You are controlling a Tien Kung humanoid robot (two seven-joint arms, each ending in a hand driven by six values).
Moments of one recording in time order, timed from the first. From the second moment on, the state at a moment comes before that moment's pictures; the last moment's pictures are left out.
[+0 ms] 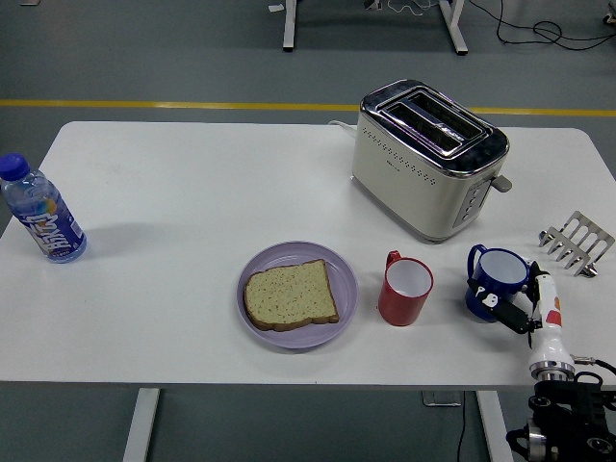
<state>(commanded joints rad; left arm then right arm) -0.19 0.00 -0.36 -0.30 0.28 0.29 0.12 0.25 -0.18 0.80 0.86 -0.77 -0.65 0.65</state>
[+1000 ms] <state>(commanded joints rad) -0.18 0.00 -0.38 -0.30 0.30 0.29 0.13 0.24 -0.18 0.80 0.86 -0.78 -0.65 0.65</state>
